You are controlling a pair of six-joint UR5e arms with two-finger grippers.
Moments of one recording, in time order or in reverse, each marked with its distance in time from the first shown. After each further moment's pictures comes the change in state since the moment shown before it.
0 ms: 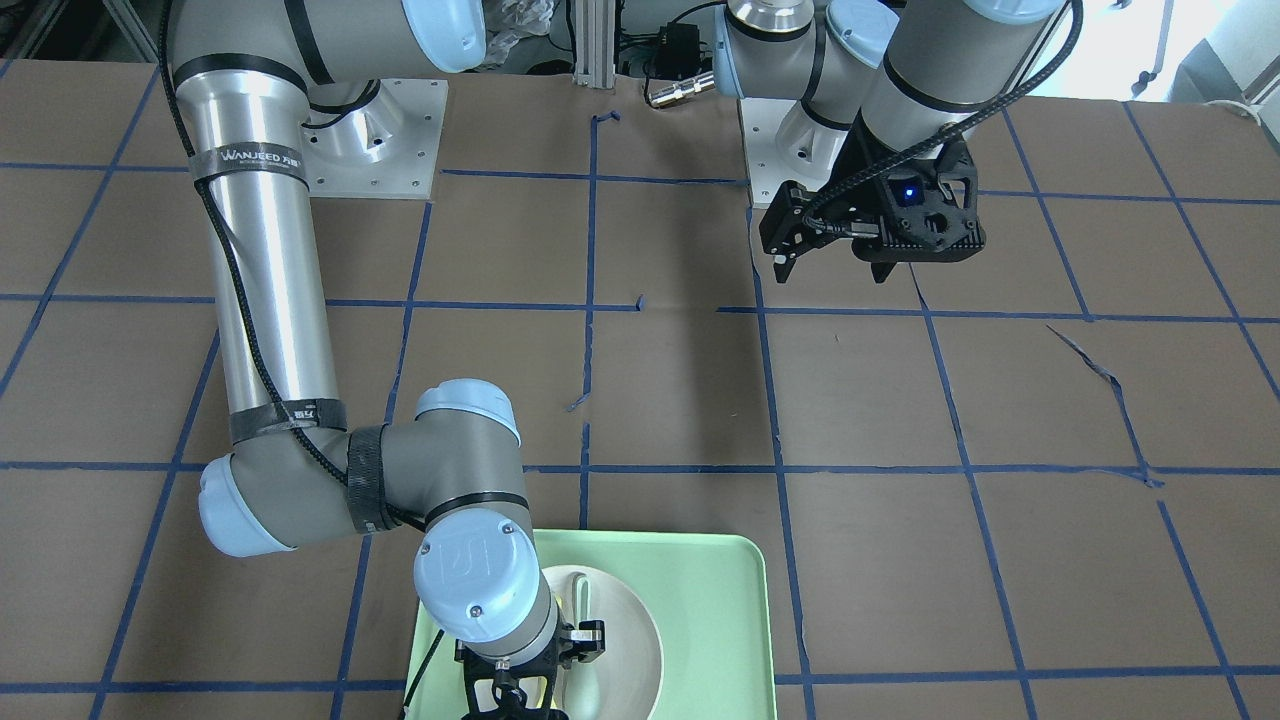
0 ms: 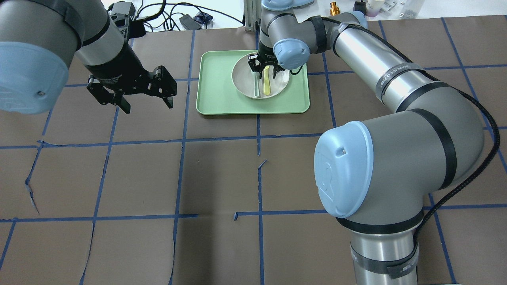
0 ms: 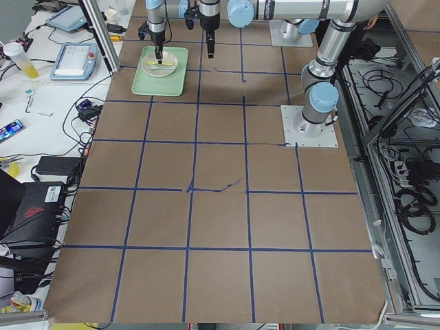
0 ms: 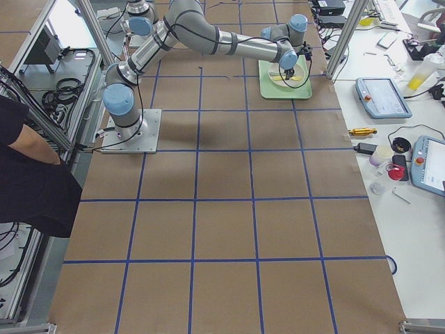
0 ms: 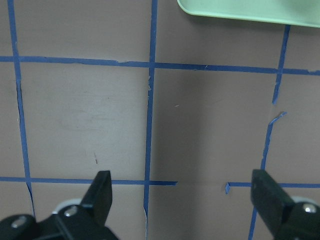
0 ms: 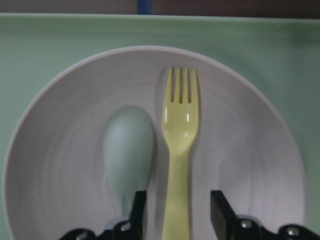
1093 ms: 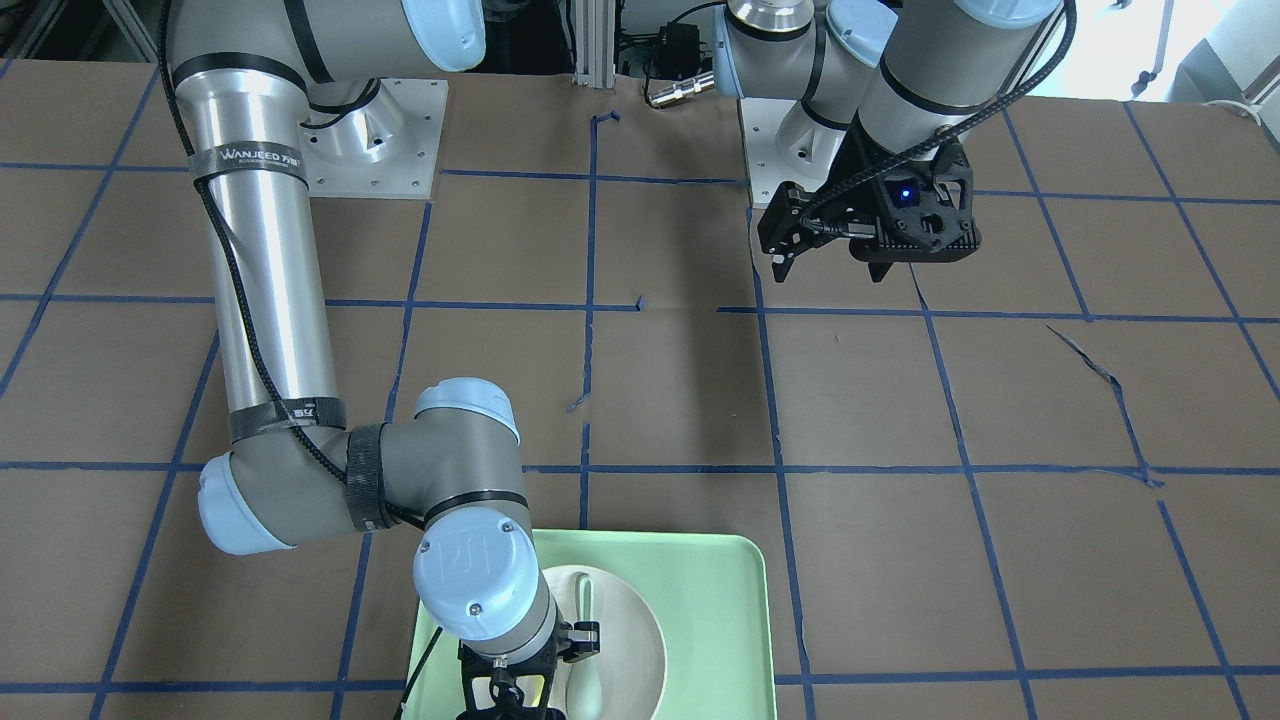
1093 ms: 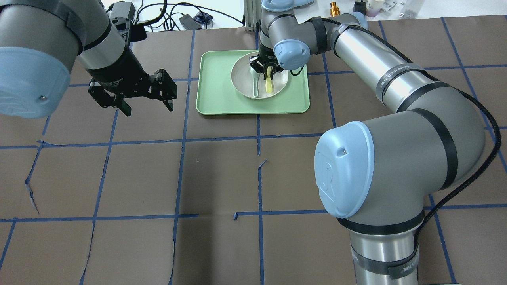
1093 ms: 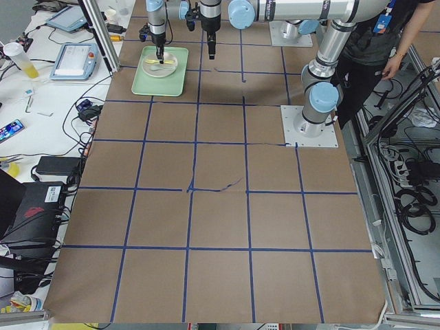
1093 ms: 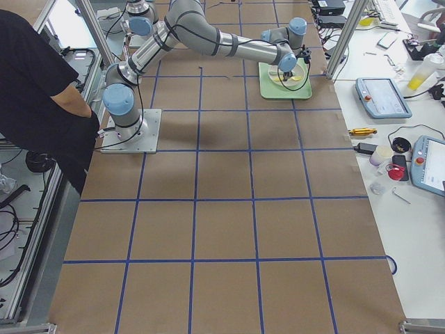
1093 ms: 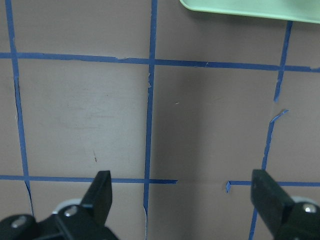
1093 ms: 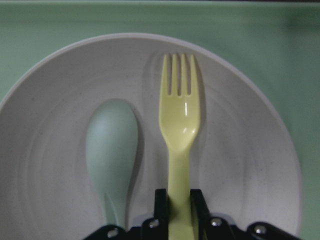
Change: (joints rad) left arm 0.000 0.007 -0.017 0.006 0.000 0.000; right arm 0.000 -0.016 0.007 0.002 -0.005 0.019
